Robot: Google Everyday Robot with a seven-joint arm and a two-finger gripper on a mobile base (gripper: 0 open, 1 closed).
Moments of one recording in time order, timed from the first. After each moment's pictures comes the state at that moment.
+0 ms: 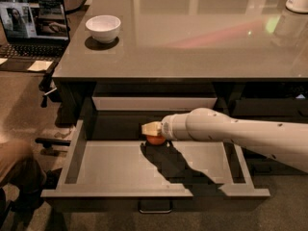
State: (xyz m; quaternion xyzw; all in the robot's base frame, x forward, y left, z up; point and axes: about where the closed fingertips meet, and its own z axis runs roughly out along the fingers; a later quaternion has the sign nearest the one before) arm 0.600 -0.015 0.636 -0.12 0.90 0.27 0.31
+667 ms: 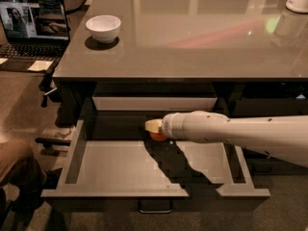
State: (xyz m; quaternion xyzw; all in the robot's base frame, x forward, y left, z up) arm 0.618 -0.027 0.633 -0.09 0.91 0.23 0.34
